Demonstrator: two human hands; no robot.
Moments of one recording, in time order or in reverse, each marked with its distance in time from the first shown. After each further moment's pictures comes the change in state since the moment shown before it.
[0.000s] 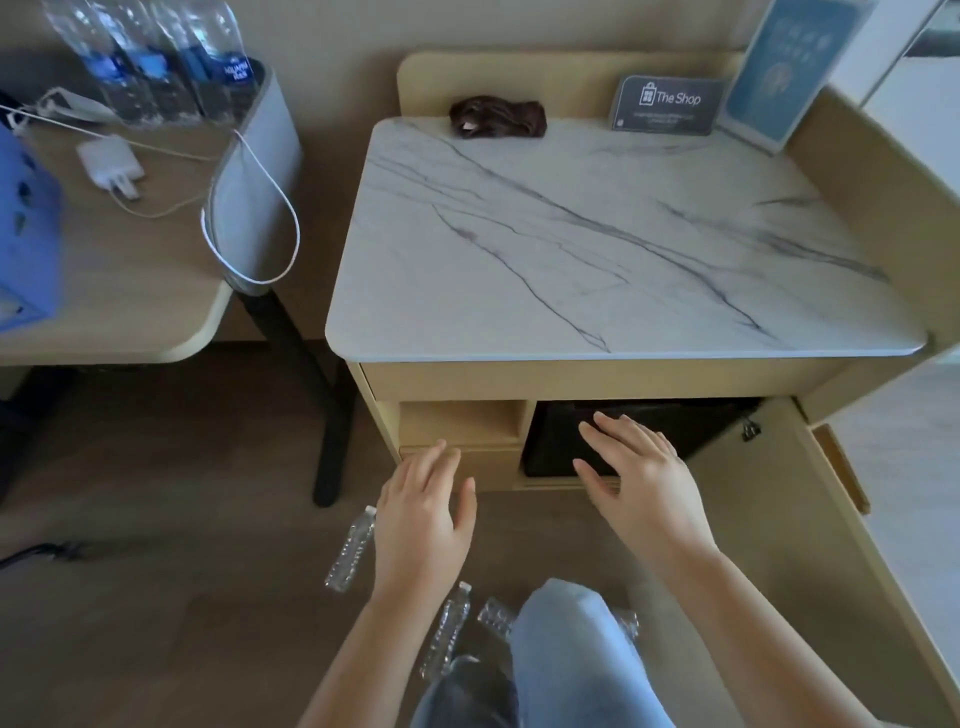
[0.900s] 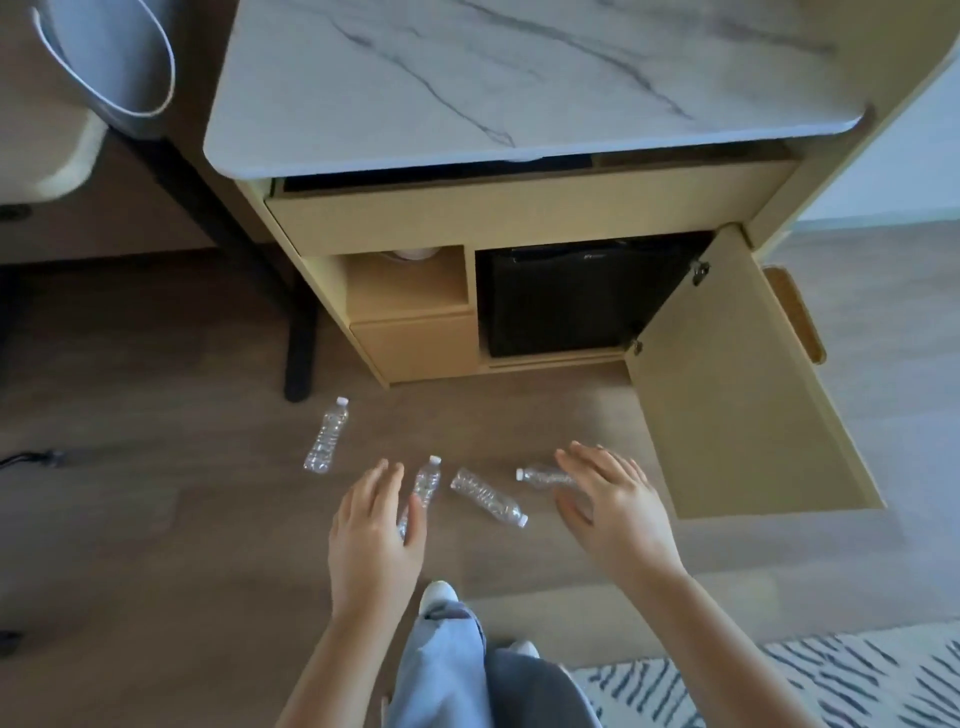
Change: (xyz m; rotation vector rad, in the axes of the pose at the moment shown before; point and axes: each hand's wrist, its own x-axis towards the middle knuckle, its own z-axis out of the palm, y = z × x) left_hand -0.212 0.031 0.048 0.075 -0.113 -0.173; right_hand -0.228 0.072 0.012 0.076 -0.167 0.106
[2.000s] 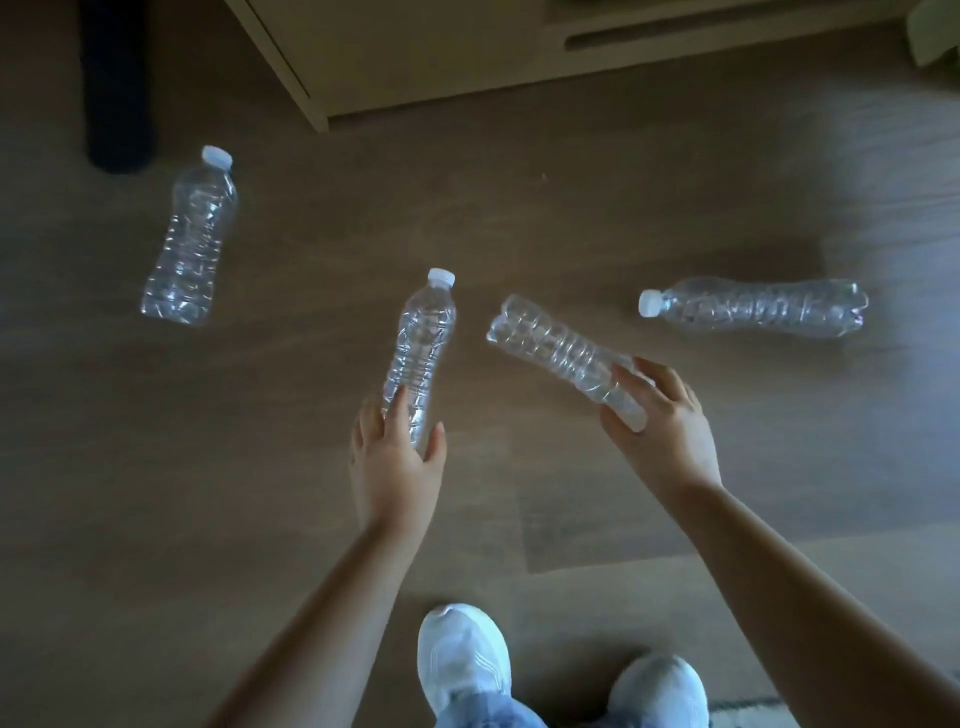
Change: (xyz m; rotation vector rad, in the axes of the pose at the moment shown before) left_hand -0.100 -0.373 0.518 0.068 -0.268 -0.210; right_hand -0.068 0.264 0.601 0.100 -0.134 0.389
